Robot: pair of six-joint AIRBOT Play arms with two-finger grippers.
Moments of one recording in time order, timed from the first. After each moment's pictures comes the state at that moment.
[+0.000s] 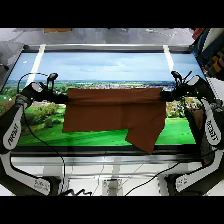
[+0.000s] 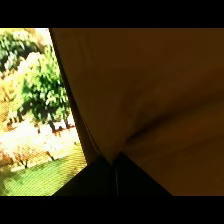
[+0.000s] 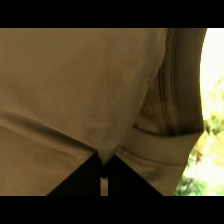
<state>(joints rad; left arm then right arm) 0.13 -1.73 1.37 1.11 -0.92 -0.98 -0.21 -1.76 1.50 -1.15 1.17 1.19</state>
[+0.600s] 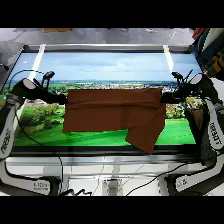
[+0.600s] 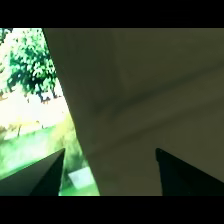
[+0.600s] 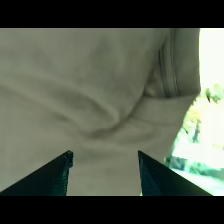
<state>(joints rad) 0.16 -1.60 1.38 1.14 -1.09 -1.00 -0.22 -1.69 1.50 -1.22 1.29 1.20</state>
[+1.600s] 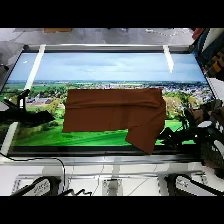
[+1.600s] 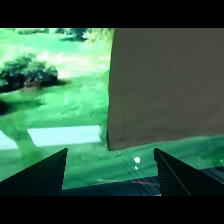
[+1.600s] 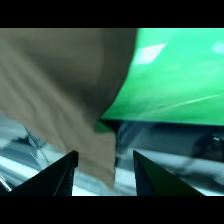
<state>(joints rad) 0.38 -1.21 0.94 1.11 -1.21 -1.14 -0.46 -1.26 0.55 -0.90 1.24 1.21</state>
